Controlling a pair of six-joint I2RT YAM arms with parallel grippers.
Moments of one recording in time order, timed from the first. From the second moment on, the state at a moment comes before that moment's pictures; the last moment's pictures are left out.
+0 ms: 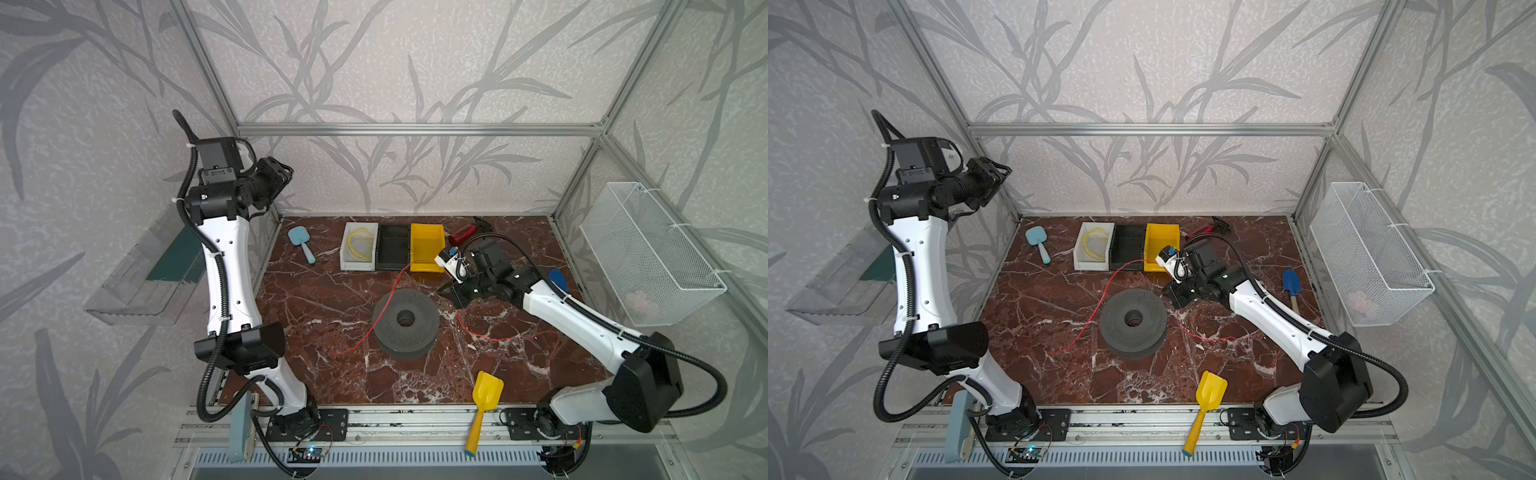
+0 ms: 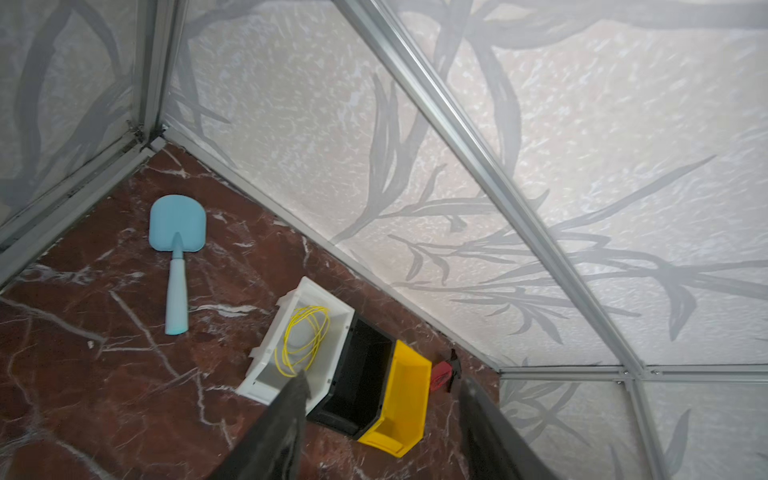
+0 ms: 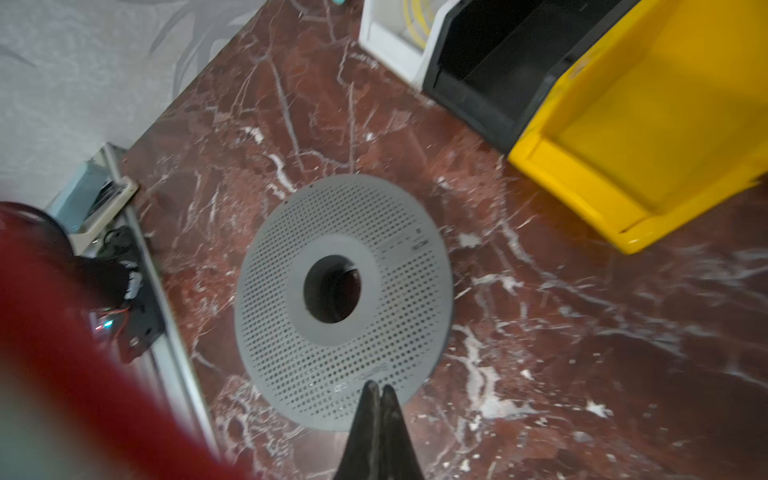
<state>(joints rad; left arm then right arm) 0.24 1.73 2.27 -1.05 0.38 -0.64 0.58 1.46 1.15 -0.60 -0.48 0.01</state>
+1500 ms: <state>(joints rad) -0.46 1.08 0.89 -0.20 0.35 -0.73 0.62 1.74 1.49 -0.55 -1.10 0.41</state>
